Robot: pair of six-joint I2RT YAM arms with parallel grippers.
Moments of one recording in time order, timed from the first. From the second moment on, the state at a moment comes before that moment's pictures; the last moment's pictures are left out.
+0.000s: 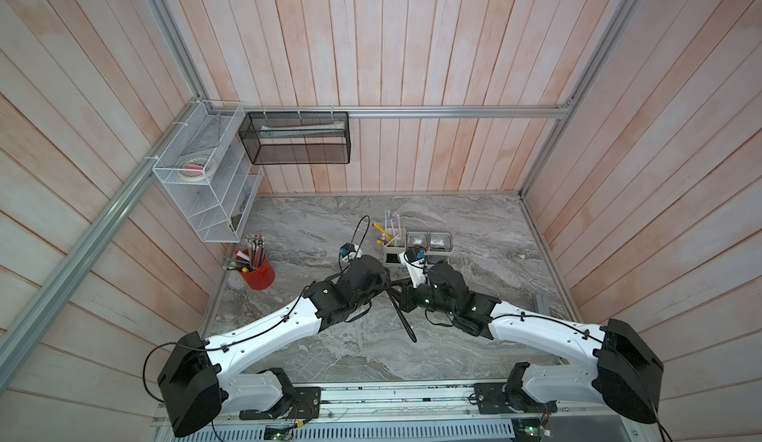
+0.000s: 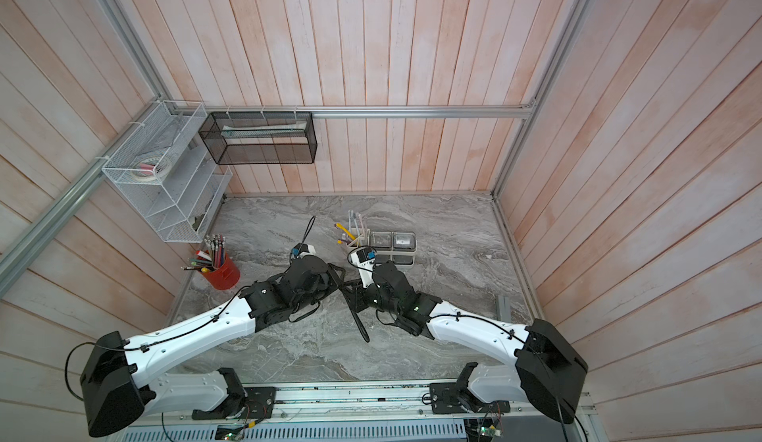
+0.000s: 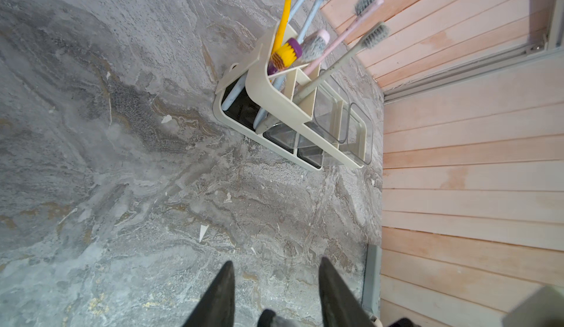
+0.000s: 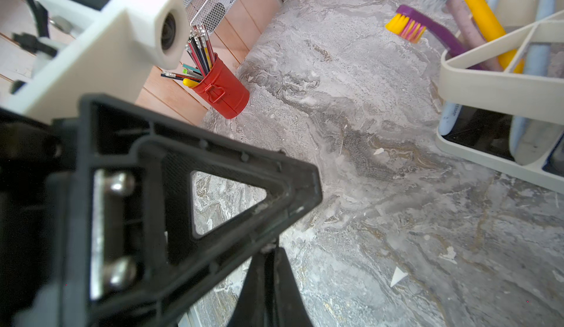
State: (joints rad) left arm -0.88 1.26 0.91 -0.32 -0.24 -1.21; right arm 0.94 1.27 0.70 0.17 -0.16 0.59
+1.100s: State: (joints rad) left arm -0.86 1.24 0.83 -0.22 -0.19 -1.29; right arm 0.95 1.28 0.70 0.19 -0.17 0.62
